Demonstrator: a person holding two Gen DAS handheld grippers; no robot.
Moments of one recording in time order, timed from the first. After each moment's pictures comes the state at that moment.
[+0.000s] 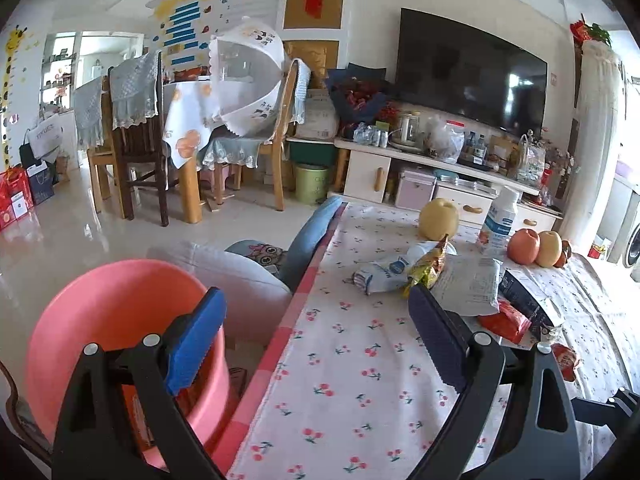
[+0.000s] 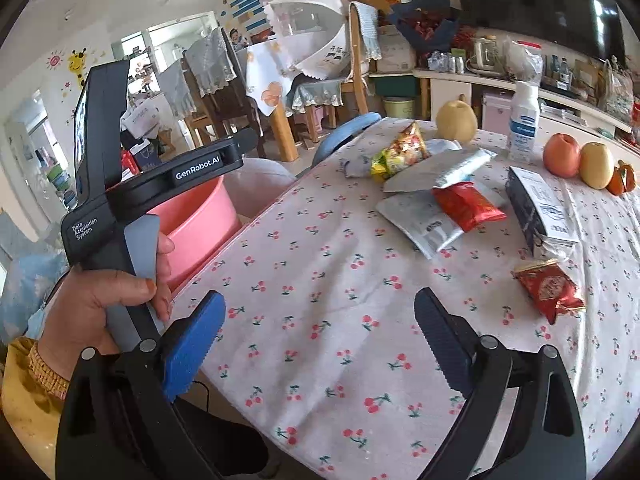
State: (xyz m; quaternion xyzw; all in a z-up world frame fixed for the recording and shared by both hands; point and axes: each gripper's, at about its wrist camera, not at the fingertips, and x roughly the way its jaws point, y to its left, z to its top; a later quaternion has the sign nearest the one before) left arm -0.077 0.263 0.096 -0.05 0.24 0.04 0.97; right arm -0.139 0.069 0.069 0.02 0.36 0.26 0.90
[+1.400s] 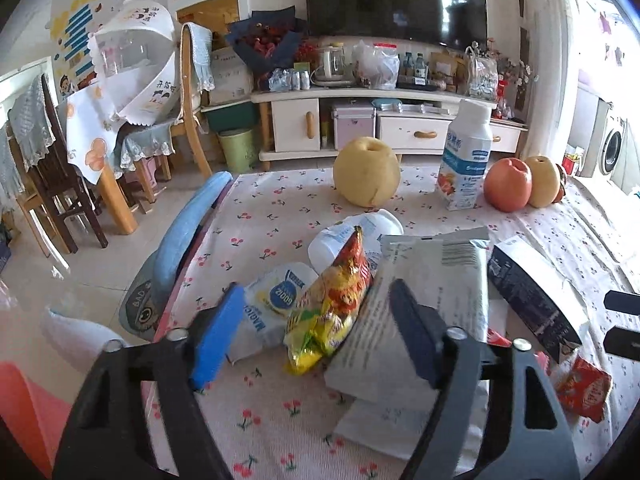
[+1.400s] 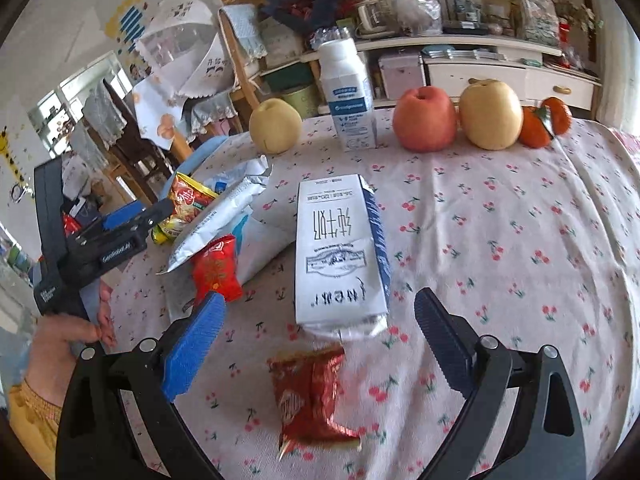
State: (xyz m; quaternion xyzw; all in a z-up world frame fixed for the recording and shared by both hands) left arm 0.082 0.146 0.054 0.06 0.33 -0.06 0.94; right arm 0.002 -0.103 0.039 0.12 0.41 0.13 0.89
